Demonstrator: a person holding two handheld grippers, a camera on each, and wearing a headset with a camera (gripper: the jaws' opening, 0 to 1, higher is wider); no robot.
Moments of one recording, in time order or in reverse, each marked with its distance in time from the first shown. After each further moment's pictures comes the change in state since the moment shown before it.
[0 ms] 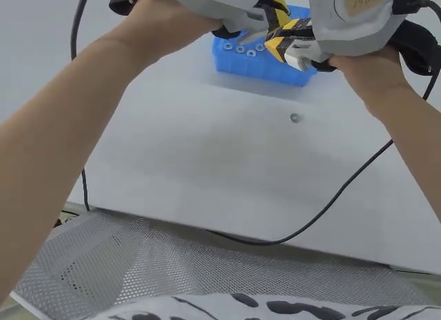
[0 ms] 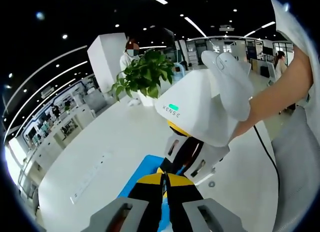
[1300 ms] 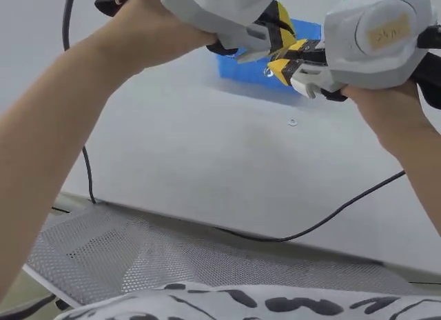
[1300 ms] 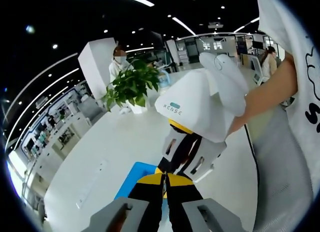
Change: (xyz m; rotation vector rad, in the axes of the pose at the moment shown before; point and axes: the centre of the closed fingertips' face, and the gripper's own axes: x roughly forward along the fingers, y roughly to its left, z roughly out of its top) left arm -0.045 -0.038 0.029 0.080 0.000 -0.033; right arm -0.051 0.035 0.020 -0.013 -0.052 -0.030
